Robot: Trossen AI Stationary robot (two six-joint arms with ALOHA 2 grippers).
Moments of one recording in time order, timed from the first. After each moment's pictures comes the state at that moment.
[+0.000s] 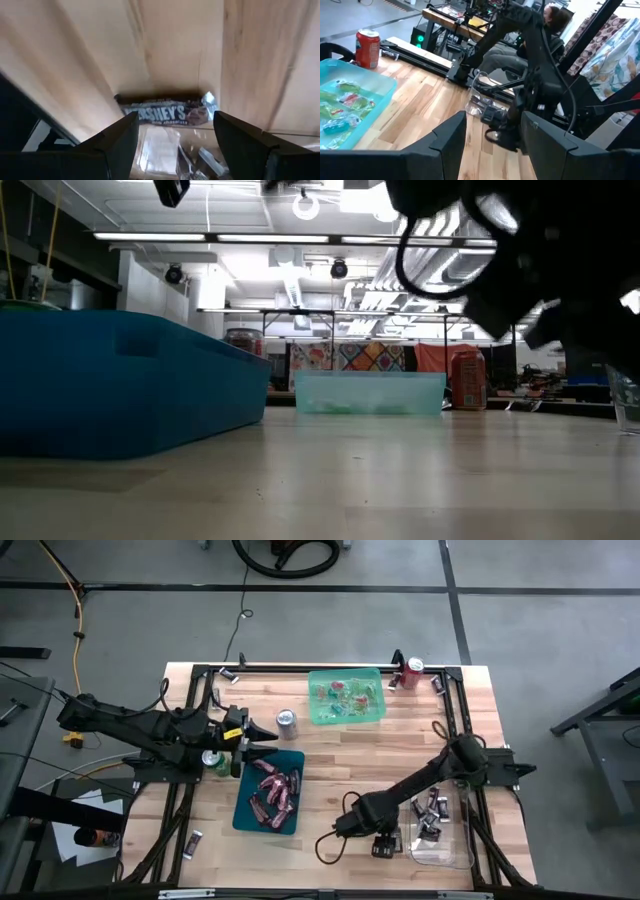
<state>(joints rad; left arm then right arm) -0.21 0.83 0.76 -0.09 -0.22 -0.44 0.47 2.10 1.50 -1.21 -0.40 0.59</state>
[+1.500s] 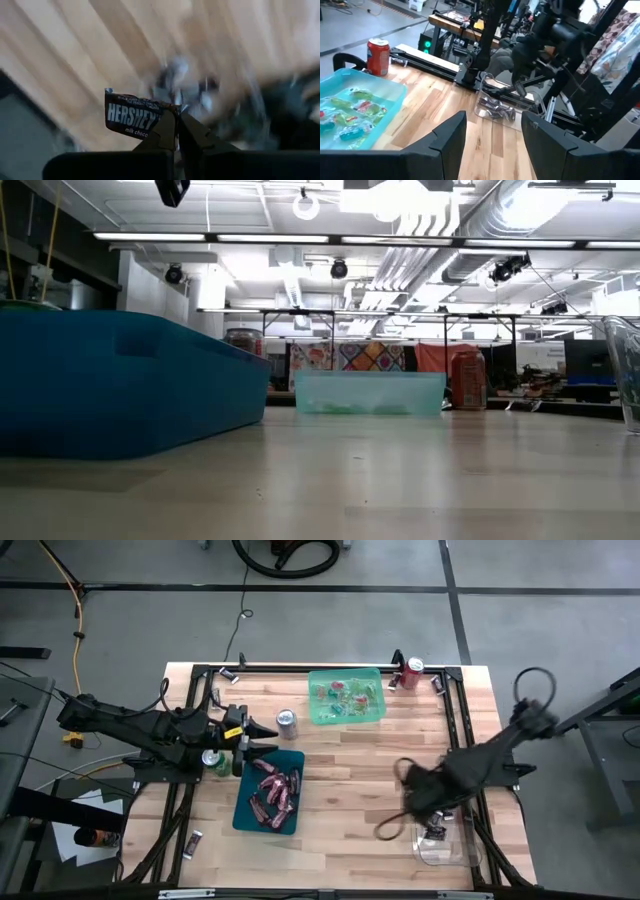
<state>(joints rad) -0.21 0.83 0.76 -0.08 -0.25 -0.39 0.59 1.48 1.43 -1.57 -0.03 1.12</state>
